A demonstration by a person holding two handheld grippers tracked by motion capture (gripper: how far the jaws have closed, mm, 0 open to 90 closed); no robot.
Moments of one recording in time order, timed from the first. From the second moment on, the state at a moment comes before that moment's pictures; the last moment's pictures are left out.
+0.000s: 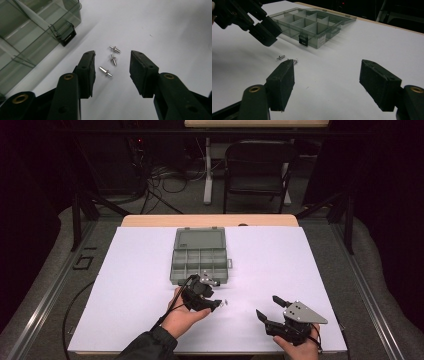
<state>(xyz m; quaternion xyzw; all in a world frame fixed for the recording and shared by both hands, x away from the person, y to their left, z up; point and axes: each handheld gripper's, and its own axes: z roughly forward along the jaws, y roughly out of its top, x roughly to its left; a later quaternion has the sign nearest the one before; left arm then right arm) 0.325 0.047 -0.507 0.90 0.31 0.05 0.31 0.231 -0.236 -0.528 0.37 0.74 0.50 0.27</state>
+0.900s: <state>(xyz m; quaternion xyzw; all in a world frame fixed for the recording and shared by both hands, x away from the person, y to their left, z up) 0.339 0.041 -0.528 0.90 0.35 0.01 0.26 0.230 -0.237 -0.527 0.37 0.74 0.50 0.27</state>
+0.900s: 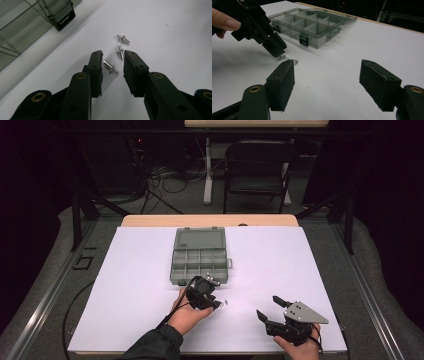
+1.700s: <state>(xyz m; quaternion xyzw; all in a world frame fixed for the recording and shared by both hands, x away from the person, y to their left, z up) 0.341 0.036 -0.535 0.90 0.36 0.00 0.25 0.230 -0.238 -0.527 0.37 0.74 0.50 0.26</state>
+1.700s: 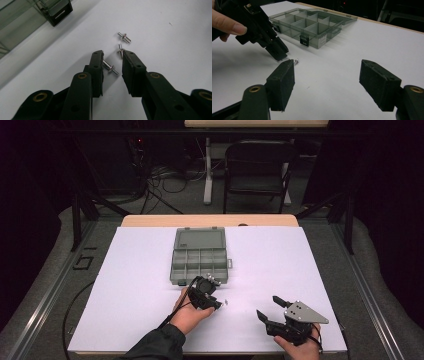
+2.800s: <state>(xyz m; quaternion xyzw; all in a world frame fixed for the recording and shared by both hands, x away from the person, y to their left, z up) 0.342 0.038 -0.533 0.90 0.36 0.01 0.25 0.231 -0.239 -0.527 0.37 0.74 0.50 0.26</state>
